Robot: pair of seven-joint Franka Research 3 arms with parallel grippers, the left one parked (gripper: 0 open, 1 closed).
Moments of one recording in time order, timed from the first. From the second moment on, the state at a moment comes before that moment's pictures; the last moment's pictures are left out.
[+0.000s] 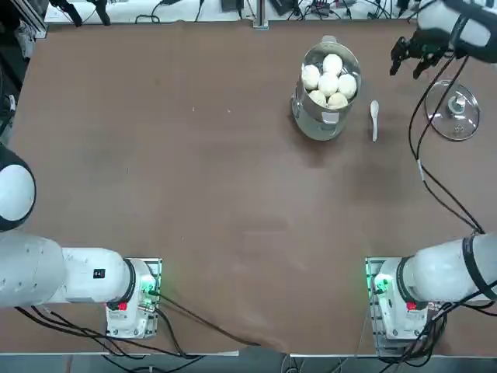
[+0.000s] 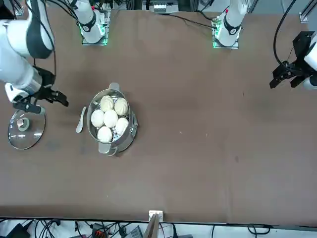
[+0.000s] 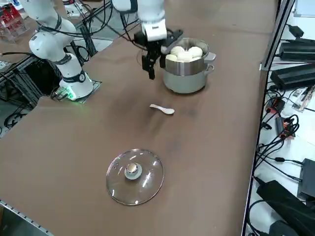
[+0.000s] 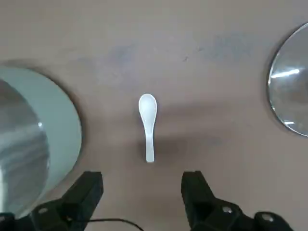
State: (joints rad) arm 0.02 0.05 -0.03 -2.10 -0.01 2.14 0.18
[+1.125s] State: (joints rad) arm 0.03 0.29 -0.03 -2.20 0.03 2.42 0.19
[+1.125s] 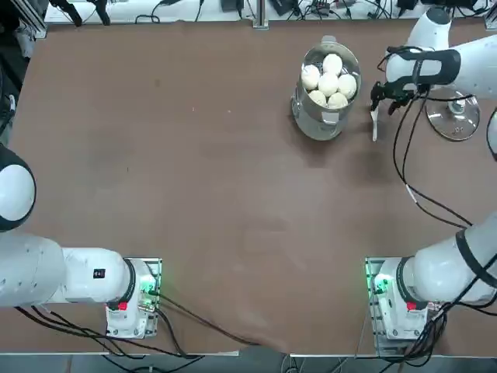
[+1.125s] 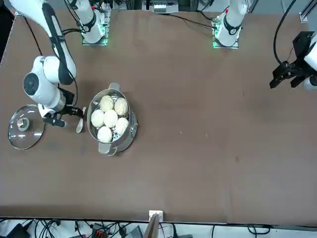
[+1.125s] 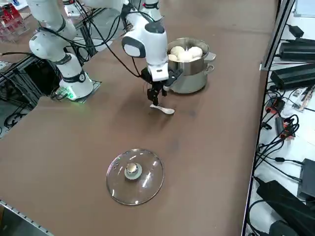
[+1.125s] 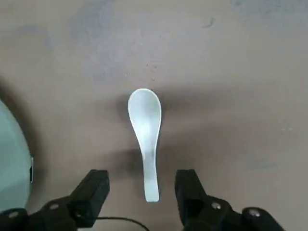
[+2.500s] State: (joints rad) arm 0.03 0.38 -0.03 -2.20 0.05 2.45 0.20
